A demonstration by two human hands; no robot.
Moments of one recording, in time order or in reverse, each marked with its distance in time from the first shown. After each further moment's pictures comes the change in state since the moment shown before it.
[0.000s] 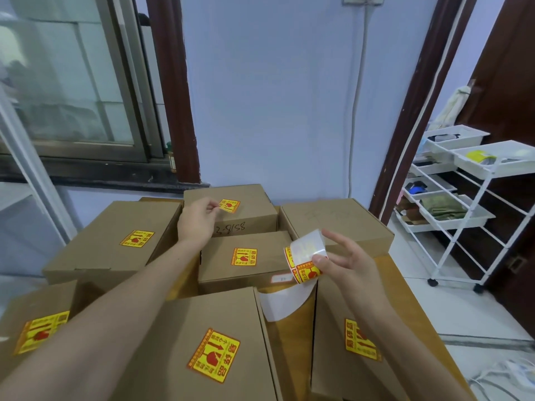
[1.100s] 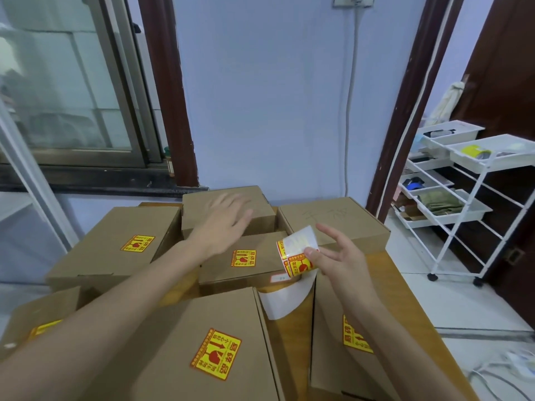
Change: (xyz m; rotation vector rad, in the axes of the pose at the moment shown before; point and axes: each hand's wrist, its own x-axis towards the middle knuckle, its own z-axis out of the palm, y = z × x) left_hand -0.031 0.052 -0.031 0.213 -0.316 0.460; right_hand -0.001 -0.013 0.012 0.076 0.035 0.027
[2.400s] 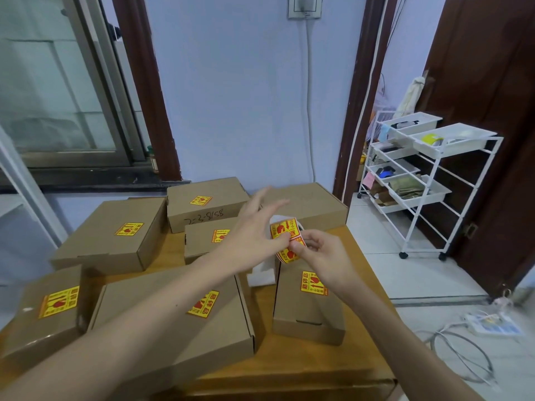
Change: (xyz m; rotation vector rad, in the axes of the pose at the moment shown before) left_hand -0.083 0.151 -0.025 -0.383 -0.053 0.122; right_hand -0.052 0.002 -0.044 -0.237 -0.089 -0.146
